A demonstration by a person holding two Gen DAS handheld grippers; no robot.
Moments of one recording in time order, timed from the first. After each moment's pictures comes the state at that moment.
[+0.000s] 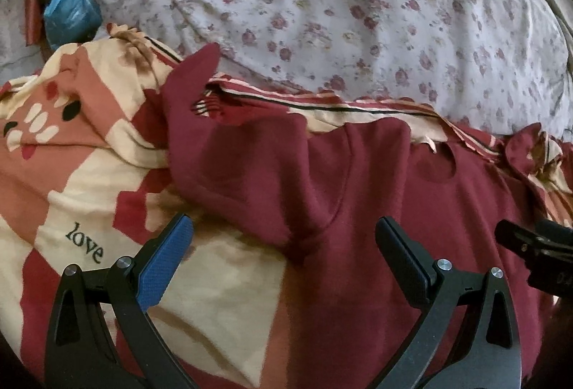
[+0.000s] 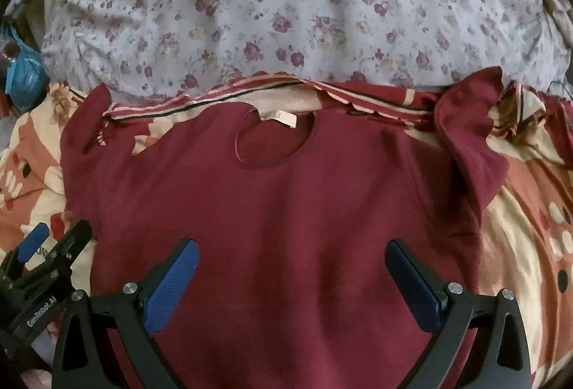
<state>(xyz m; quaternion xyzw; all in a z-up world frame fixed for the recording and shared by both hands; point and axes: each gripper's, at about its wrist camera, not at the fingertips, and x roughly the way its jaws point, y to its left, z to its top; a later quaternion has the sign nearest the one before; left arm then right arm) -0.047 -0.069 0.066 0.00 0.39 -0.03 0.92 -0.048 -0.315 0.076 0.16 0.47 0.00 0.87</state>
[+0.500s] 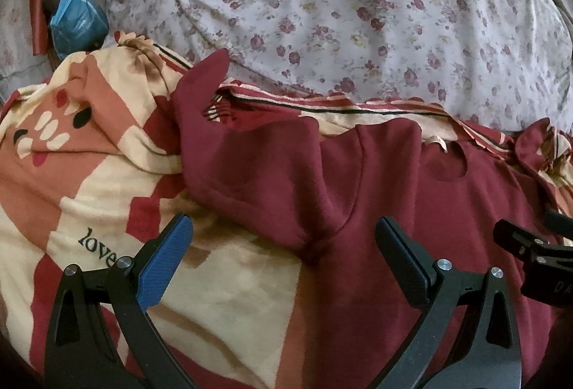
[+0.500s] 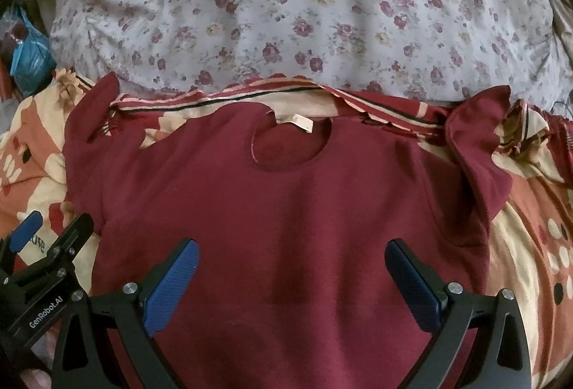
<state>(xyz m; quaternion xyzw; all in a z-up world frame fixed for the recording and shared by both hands) -0.047 -0.068 0.066 0.01 0.39 -0.02 0.92 -0.042 -0.290 0.079 0.10 0.47 -0.01 0.88</state>
